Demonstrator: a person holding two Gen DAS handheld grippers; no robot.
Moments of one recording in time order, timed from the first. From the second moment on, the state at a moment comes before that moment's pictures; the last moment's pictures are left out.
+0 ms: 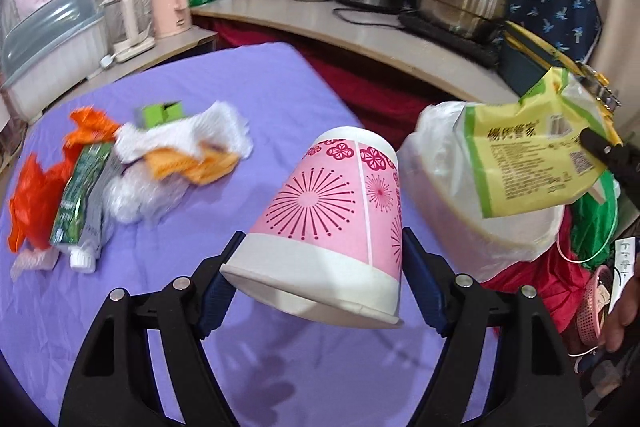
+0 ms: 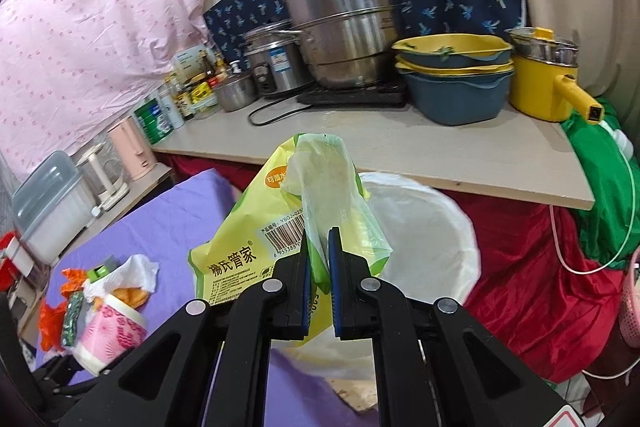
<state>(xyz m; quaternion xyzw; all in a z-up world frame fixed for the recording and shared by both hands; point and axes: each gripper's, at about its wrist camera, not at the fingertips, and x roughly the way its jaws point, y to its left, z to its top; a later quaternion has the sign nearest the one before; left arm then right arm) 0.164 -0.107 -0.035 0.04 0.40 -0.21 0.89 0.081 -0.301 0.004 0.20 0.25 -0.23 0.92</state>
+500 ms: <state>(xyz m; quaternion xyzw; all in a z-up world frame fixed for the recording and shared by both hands) 0.181 -0.239 -0.021 0.08 0.38 -0.32 0.86 0.076 -0.375 -0.012 0.19 0.26 -0.32 0.89</state>
